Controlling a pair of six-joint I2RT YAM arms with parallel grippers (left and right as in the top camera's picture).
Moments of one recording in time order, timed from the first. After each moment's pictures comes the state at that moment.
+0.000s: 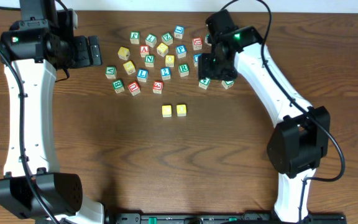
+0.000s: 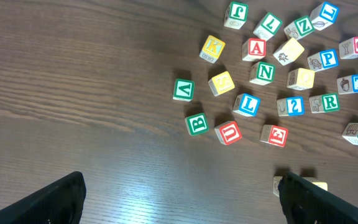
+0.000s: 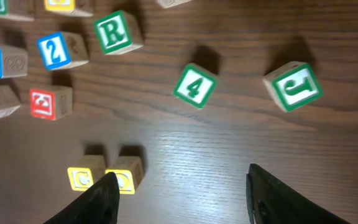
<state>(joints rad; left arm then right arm) 0.12 1.71 1.84 -1.18 0.10 -0.04 0.39 2.11 1.93 -1.12 -0.11 0.42</state>
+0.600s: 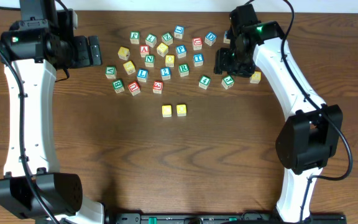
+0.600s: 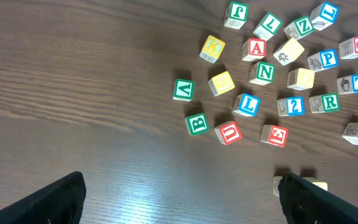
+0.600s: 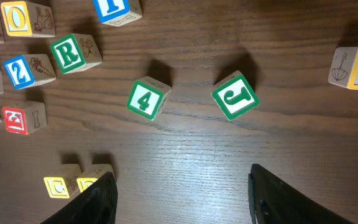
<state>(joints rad) 0.11 1.71 1.84 -1.18 0.10 -0.04 0.28 2.11 1.94 -1.14 -0.15 0.36</state>
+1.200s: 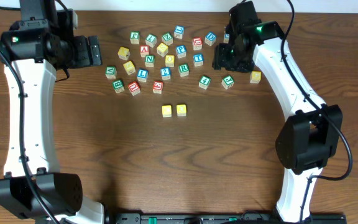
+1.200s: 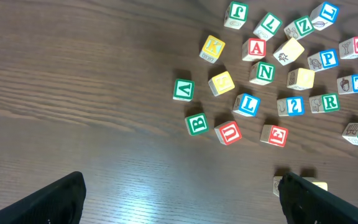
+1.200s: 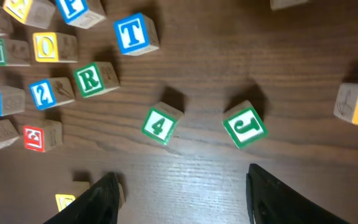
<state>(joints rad) 0.12 1.71 1.84 -1.18 0.10 -0.04 0.28 2.11 1.94 -1.05 -0.16 0.35</state>
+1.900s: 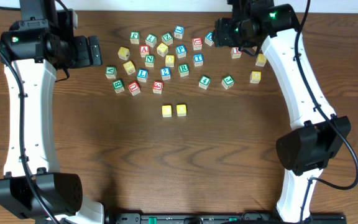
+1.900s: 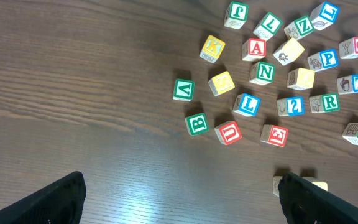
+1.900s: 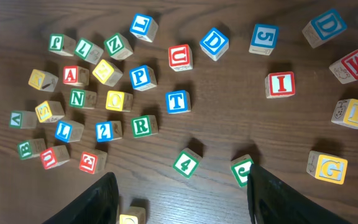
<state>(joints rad) 0.12 1.71 1.84 -1.18 0.10 -0.04 0.28 2.10 2.19 -1.09 -0.14 0.27</state>
